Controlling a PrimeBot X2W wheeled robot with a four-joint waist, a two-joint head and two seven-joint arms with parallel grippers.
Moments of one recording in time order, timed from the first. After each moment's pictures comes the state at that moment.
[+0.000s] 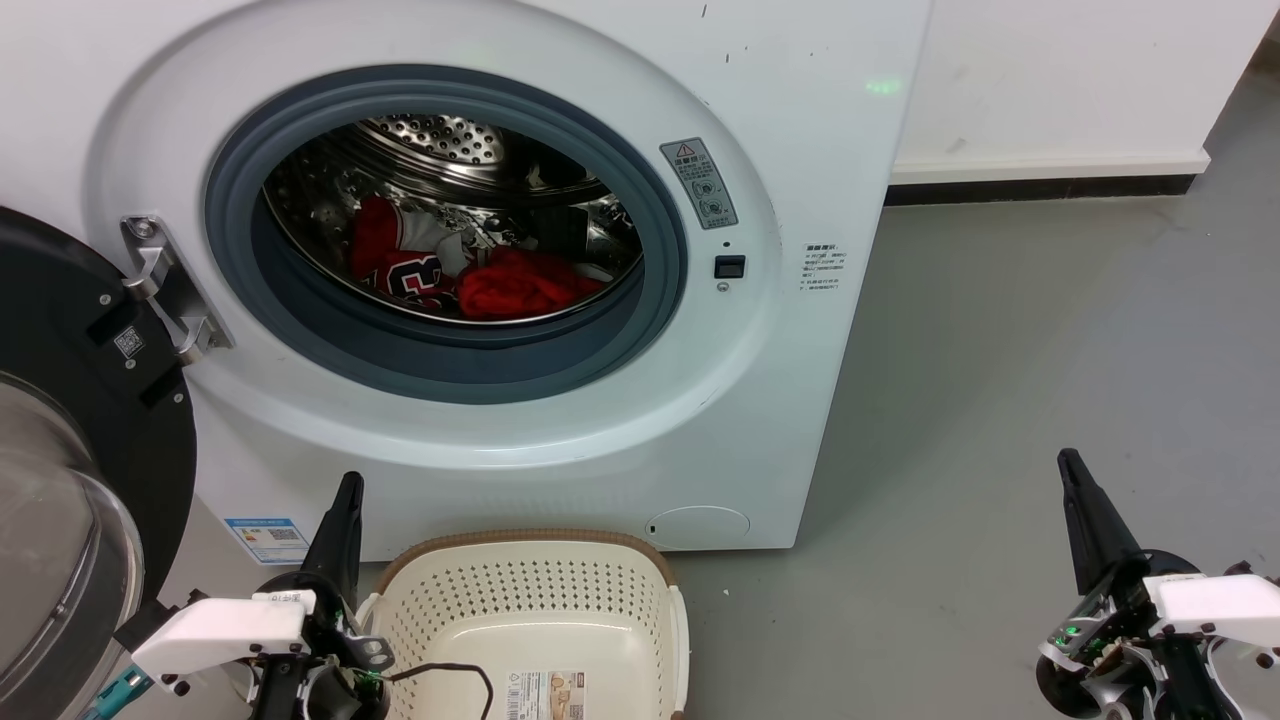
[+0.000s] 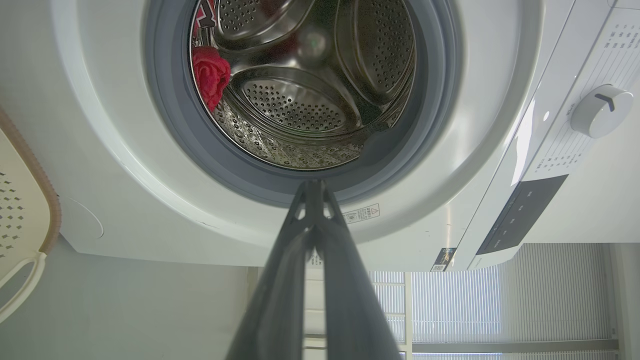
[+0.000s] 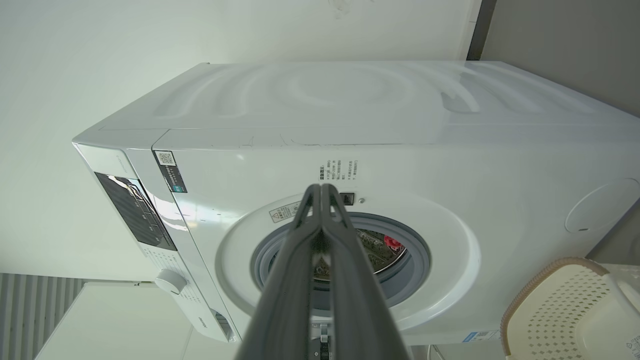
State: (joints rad) left arm -0.11 0.05 0.11 0.25 -1.61 -0.13 0.11; right arm -0.10 -0.05 -0.11 0.25 1.62 0.13 0.11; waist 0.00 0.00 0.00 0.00
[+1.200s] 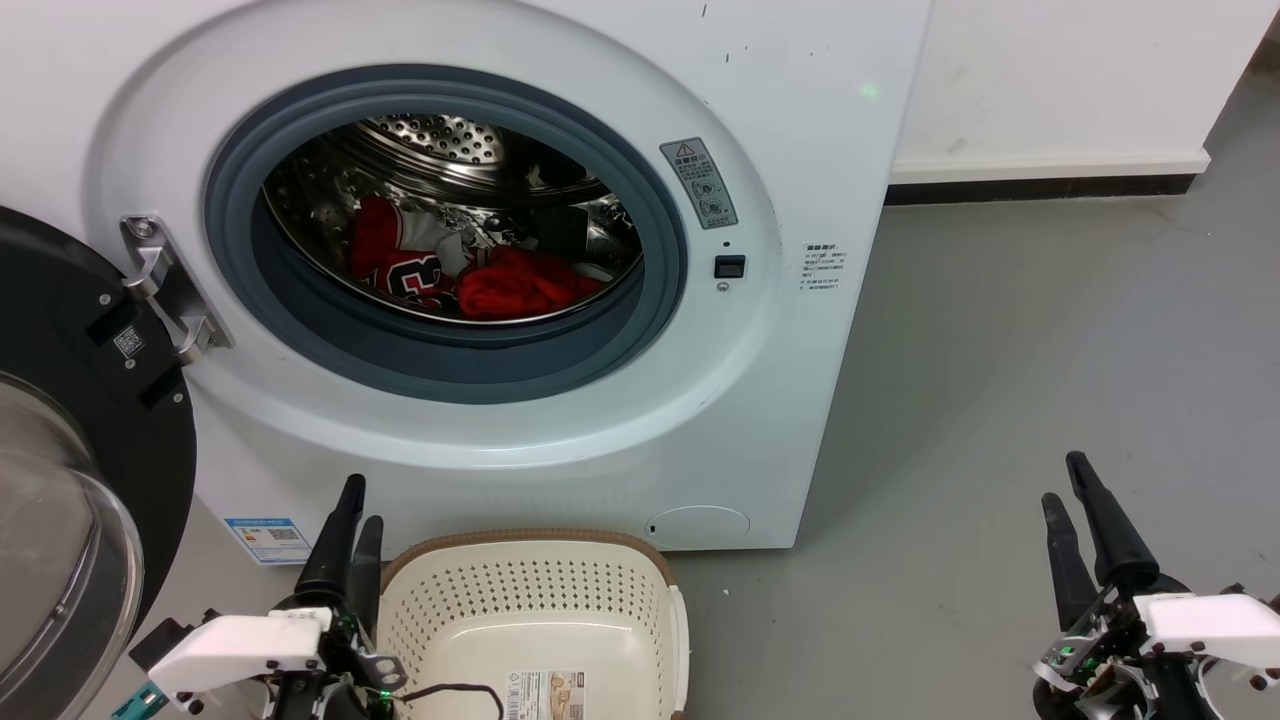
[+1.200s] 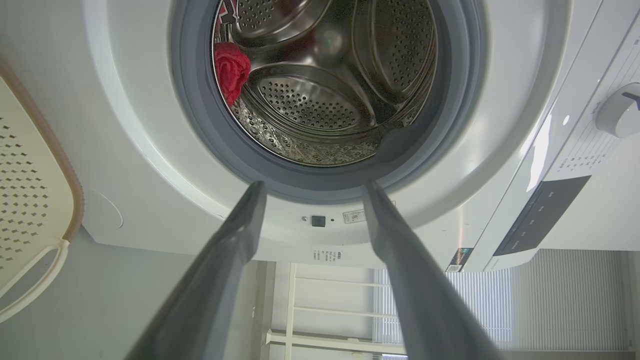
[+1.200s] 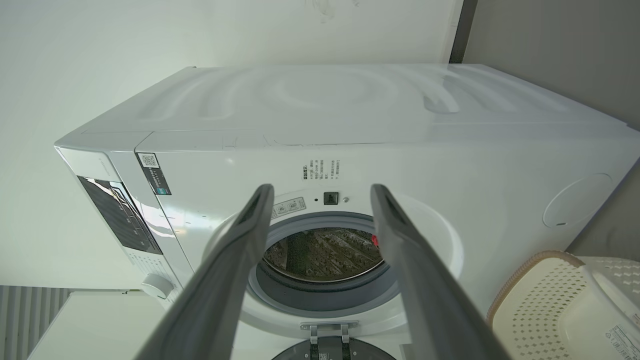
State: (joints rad) left arm -0.08 0.05 0.09 0.26 -1.61 -0.13 0.10; right arm -0.08 -0.05 -0.10 0.26 1.61 0.13 0.10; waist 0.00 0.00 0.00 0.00
